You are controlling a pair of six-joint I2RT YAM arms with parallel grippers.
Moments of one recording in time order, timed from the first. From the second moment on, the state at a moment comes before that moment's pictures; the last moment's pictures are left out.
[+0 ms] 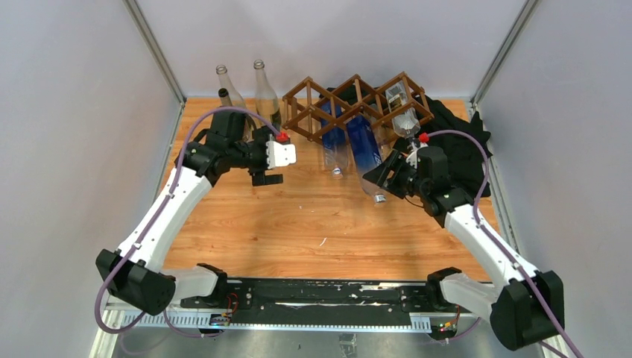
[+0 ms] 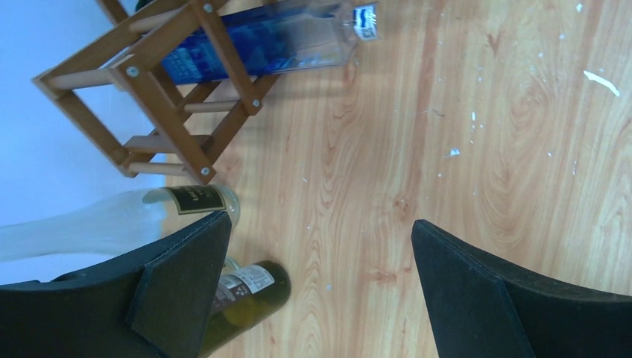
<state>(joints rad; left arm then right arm) -0.36 1.26 1.34 -0.80 0.53 1.06 0.32 1.07 0.73 -0.17 -0.31 0.76</state>
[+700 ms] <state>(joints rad) -0.45 1.07 1.14 -0.82 0.47 1.27 0.32 0.88 0.94 -0.73 -0.33 0.73</state>
